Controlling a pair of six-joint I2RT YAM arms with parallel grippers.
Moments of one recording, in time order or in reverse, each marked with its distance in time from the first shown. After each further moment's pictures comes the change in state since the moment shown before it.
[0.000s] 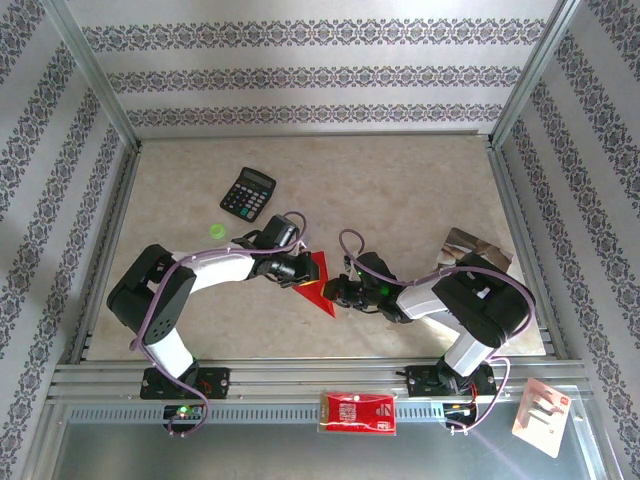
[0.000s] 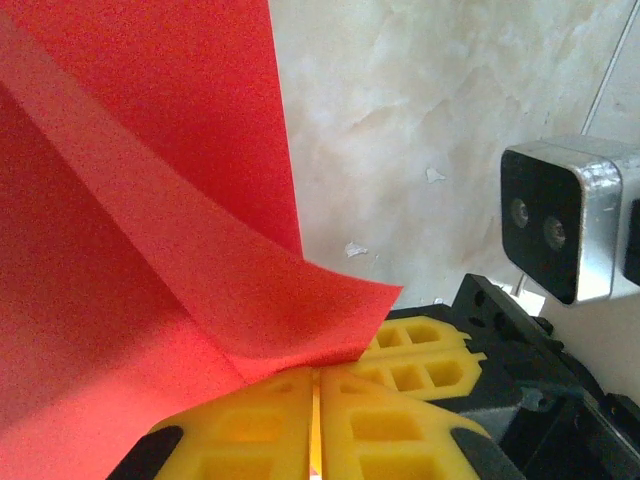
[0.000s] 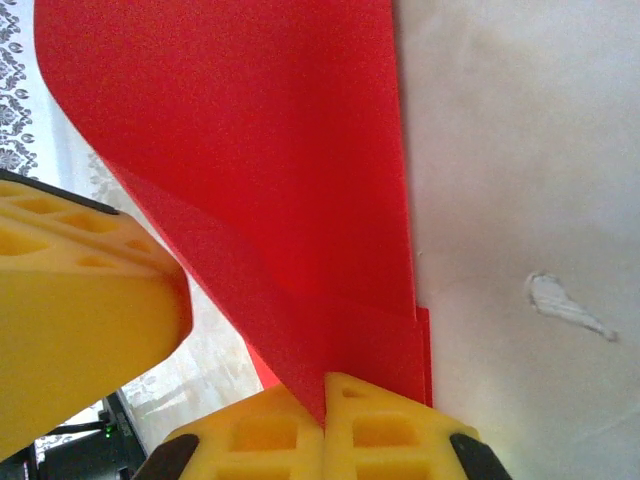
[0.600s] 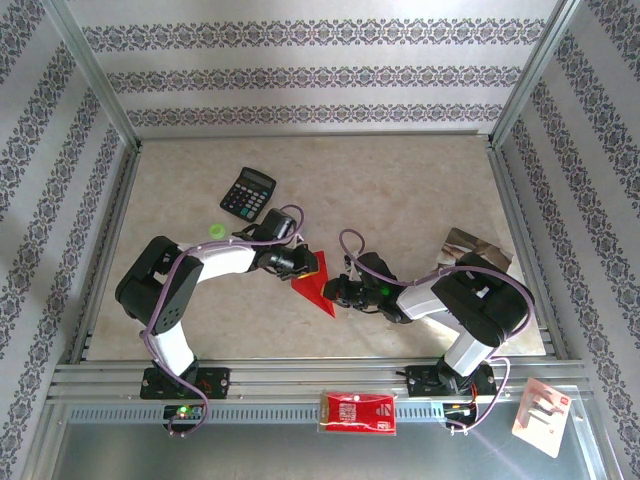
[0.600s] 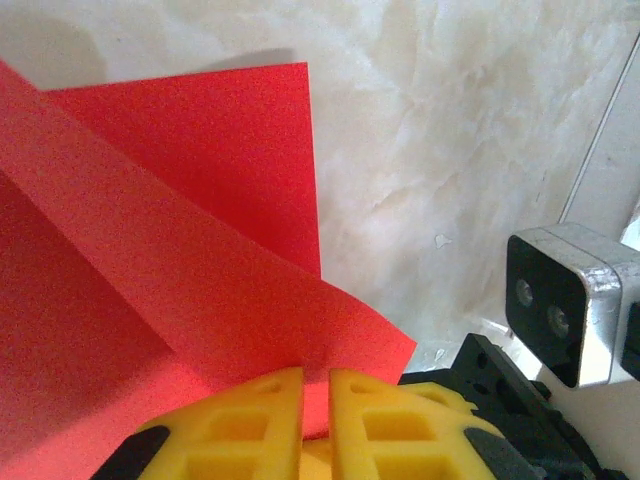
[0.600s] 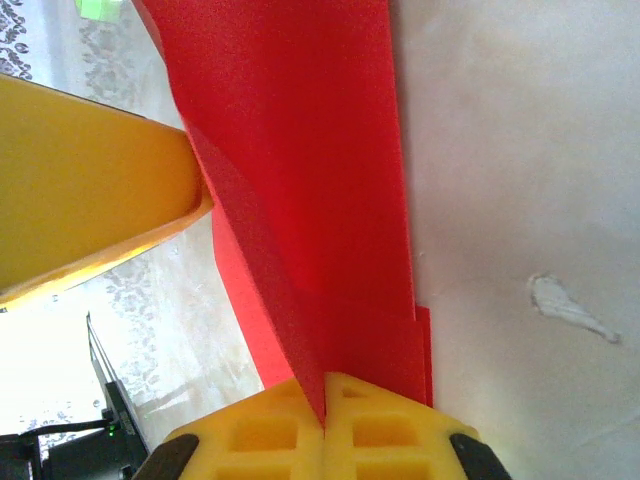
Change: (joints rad) left arm 0.060 0.063 0.039 0.026 0.024 0.001; right arm 0.000 0.005 -0.005 0.018 -0.004 0.003
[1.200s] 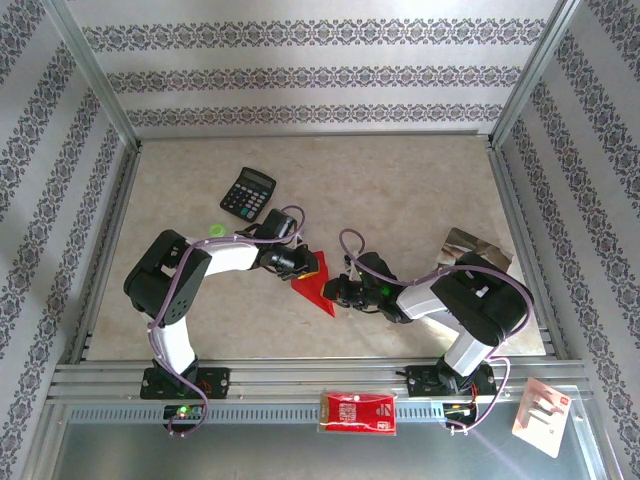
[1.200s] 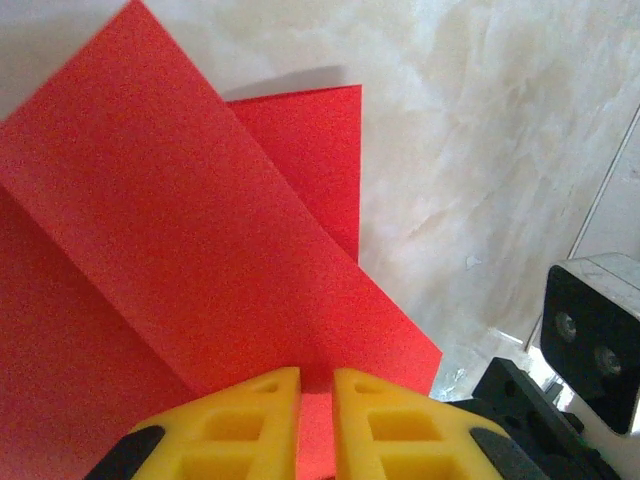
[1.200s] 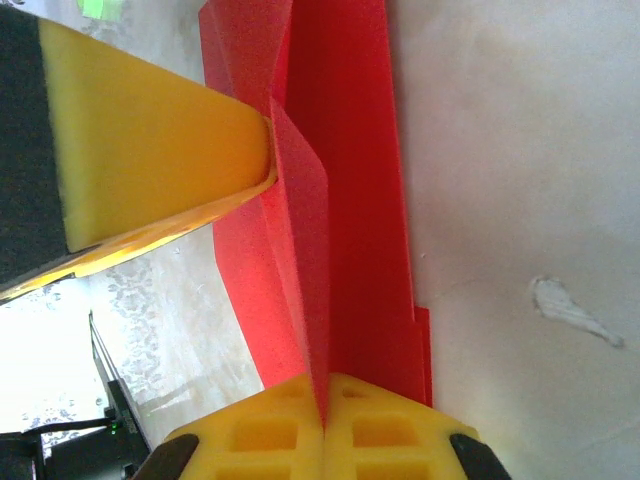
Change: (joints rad) left arm 0.016 0.066 0.019 0.016 0.015 0.000; right arm 0.000 0.006 0.000 0.007 -0.008 0.000
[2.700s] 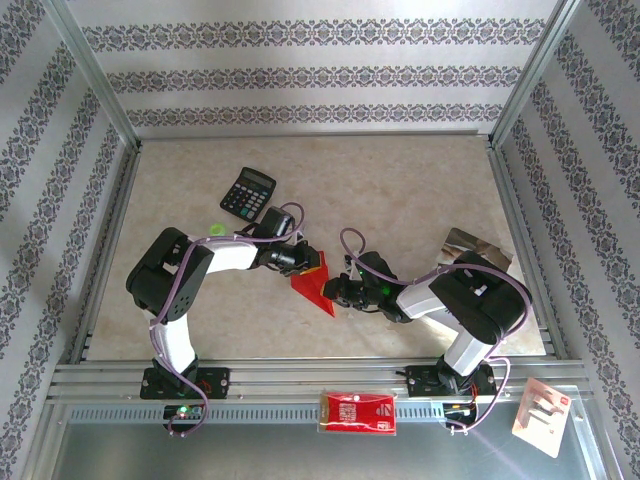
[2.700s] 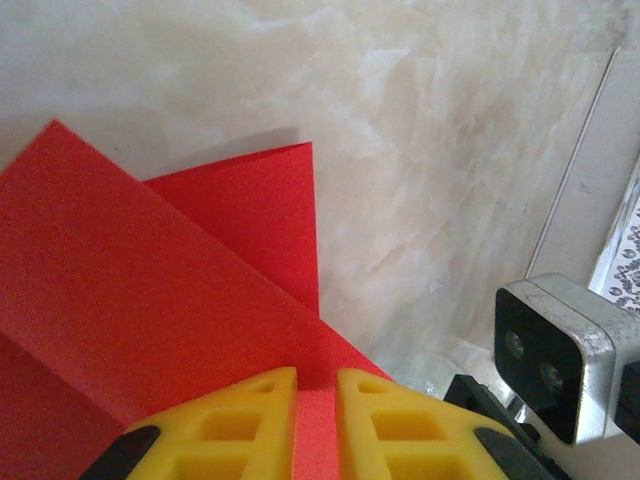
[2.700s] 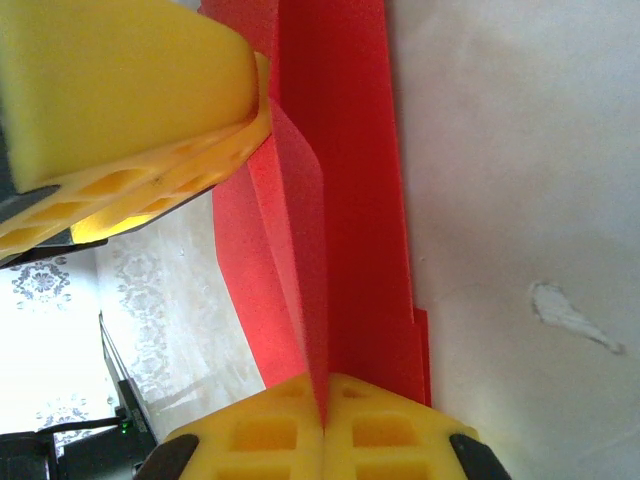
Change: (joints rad) left arm 0.016 0.024 -0.010 0.107 0.043 -0.017; right arm -0.006 0.013 0.000 0.018 -0.018 0.019
